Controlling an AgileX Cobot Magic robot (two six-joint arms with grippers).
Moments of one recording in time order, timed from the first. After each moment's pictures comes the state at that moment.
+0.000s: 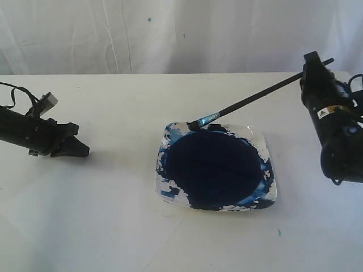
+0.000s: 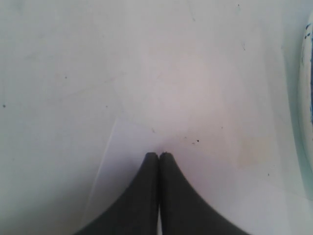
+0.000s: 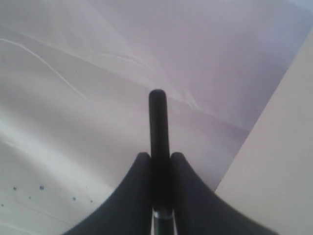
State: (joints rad) left arm 0.06 2.13 -1.24 -1.15 0.86 1.09; right arm 0.30 1.94 -0.75 0.25 -1.20 0.98
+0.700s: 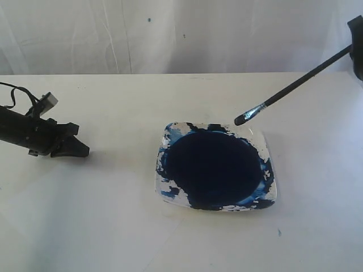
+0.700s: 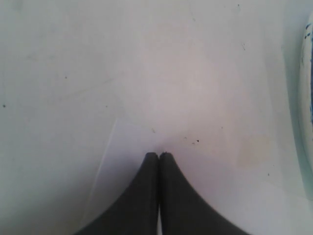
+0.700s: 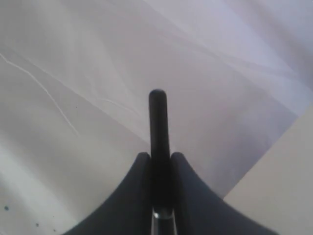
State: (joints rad) left arm 0.06 2.13 -1.24 -1.15 0.86 1.09; right arm 0.12 1.67 -0.75 0.15 -0.92 0.73
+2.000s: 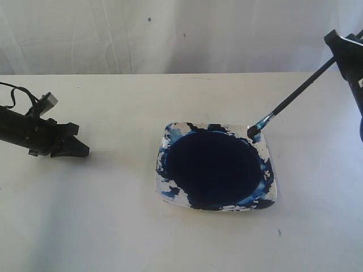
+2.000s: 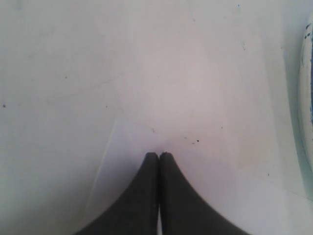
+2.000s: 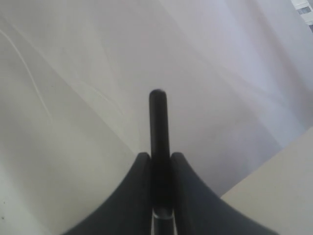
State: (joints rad) left arm 0.06 2.13 -1.24 -1.15 0.86 1.09; right arm 0.12 1.83 -0.85 0.16 -1.01 0.52
